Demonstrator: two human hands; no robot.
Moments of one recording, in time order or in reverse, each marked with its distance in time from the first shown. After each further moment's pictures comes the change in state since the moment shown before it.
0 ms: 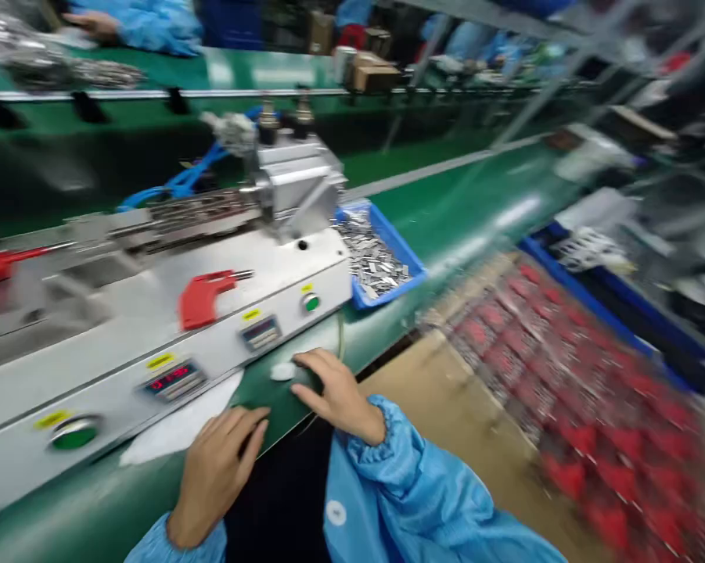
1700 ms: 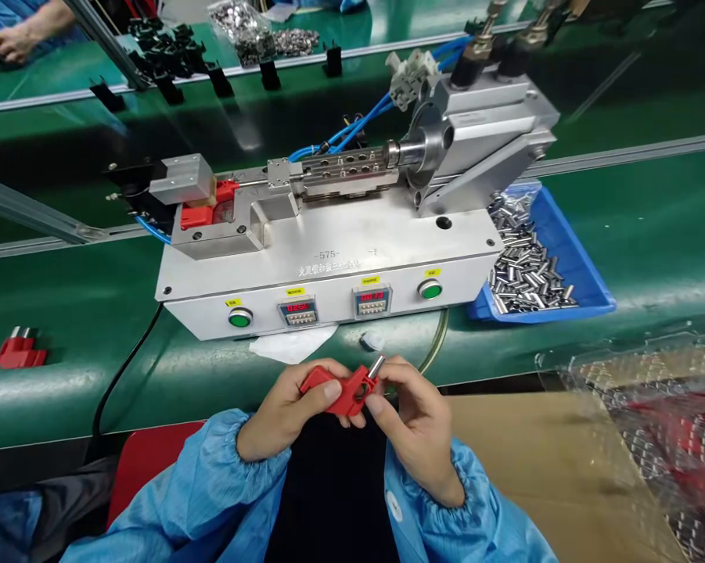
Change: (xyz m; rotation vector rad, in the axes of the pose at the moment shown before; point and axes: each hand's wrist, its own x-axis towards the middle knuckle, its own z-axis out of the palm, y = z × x) left_hand 0.051 0.047 -0.059 -1.391 -0.023 -0.708; right_hand 0.020 -0.066 -0.006 0.738 0.134 -0.057
